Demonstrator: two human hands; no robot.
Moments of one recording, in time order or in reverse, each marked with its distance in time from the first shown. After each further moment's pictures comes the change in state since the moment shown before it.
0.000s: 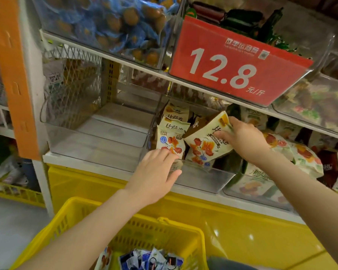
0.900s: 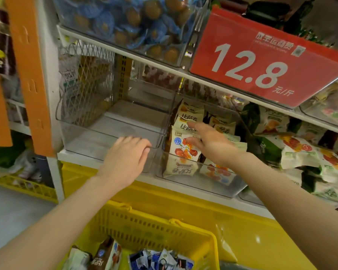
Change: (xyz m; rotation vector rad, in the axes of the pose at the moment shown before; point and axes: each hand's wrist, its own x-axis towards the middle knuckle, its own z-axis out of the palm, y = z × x) left_hand -0.011 -0.068 -0.043 0.147 0.108 -0.160; right_hand 0.025 -0.063 0.067 0.144 -0.167 -0.287
